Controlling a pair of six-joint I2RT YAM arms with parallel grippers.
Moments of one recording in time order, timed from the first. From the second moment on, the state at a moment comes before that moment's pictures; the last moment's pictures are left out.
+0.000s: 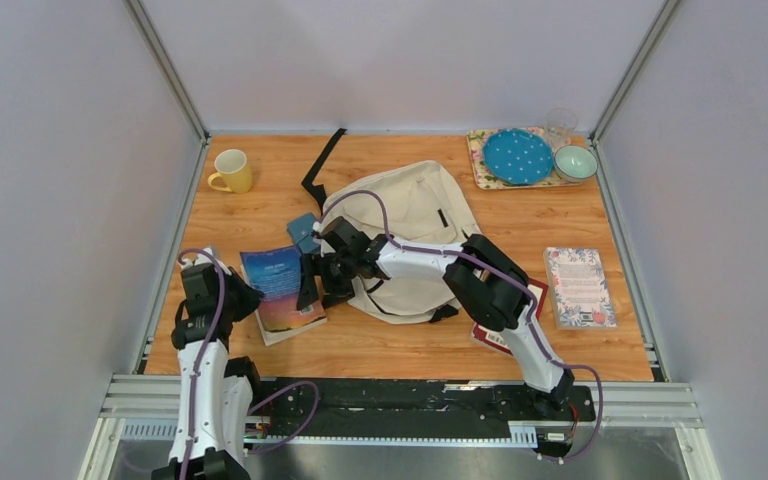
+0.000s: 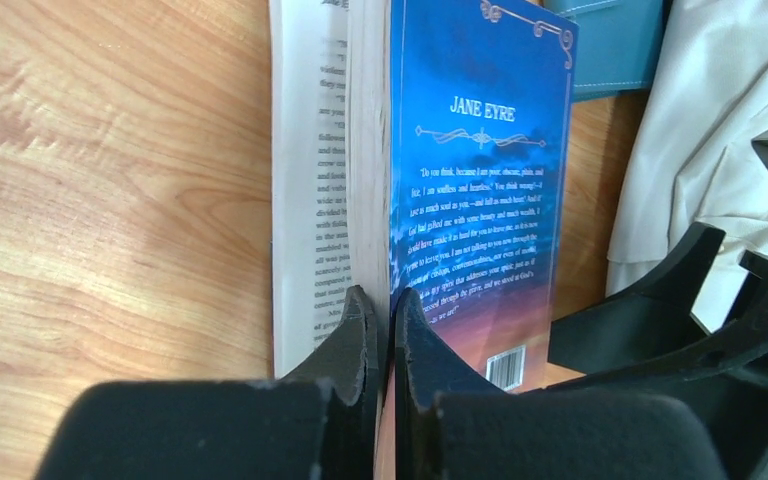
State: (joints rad) left arm 0.27 0.61 0.36 -0.52 0.25 -0.45; right arm 0.98 2.21 1.57 -0.21 -0.51 0.79
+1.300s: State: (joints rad) left arm 0.26 0.60 0.60 -0.36 0.87 -0.49; right arm 0.83 1.70 0.97 0.24 -0.54 0.96
